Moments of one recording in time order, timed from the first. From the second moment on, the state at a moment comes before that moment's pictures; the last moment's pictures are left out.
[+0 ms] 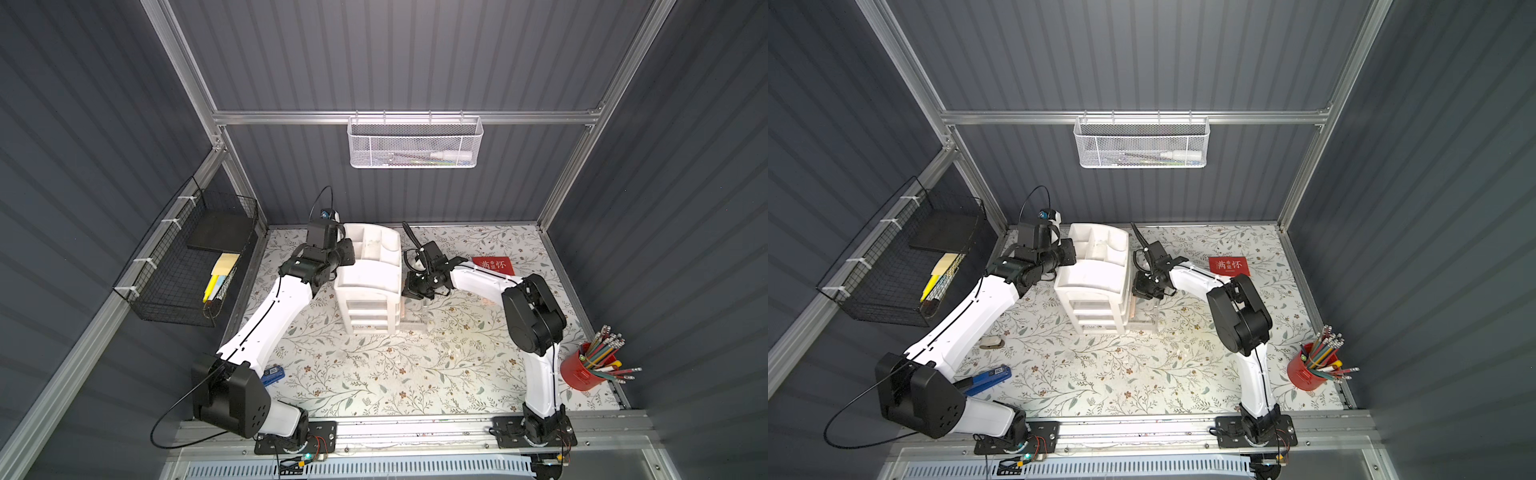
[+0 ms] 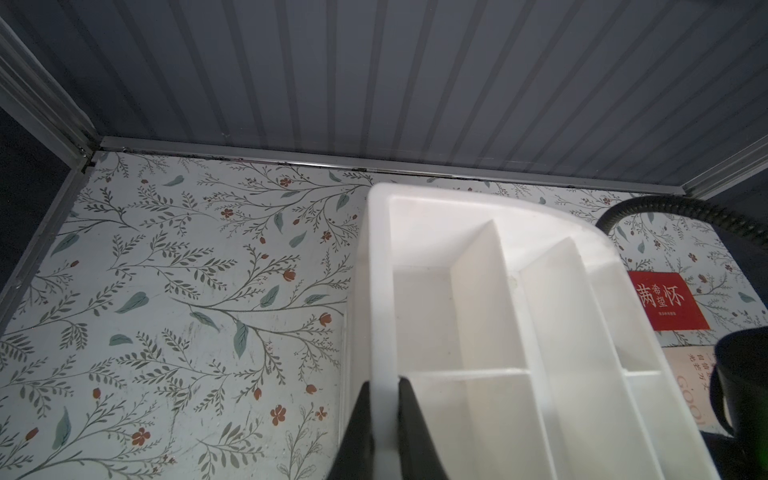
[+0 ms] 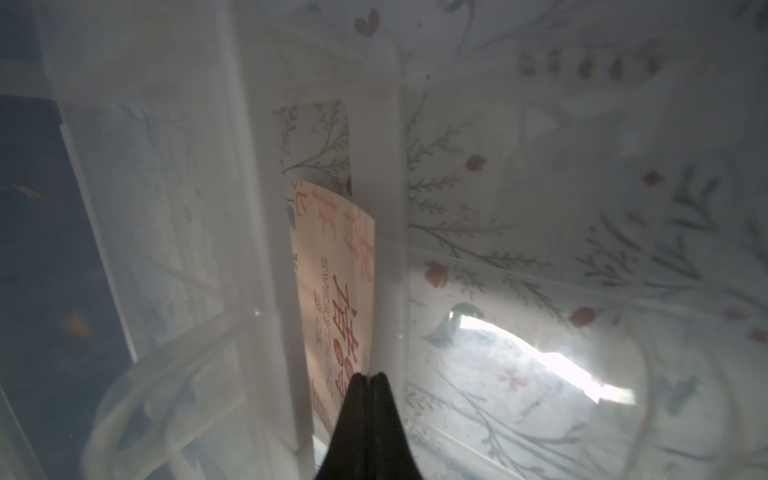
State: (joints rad) left arm -0.35 1.45 1.32 -0.46 -0.10 -0.28; right arm 0.56 2.05 1.48 -0.46 -0.39 0.73
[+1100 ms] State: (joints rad) left arm -0.35 1.45 1.32 -0.46 -0.10 -0.28; right arm 0.36 1.62 1.22 -0.47 -0.41 0.65
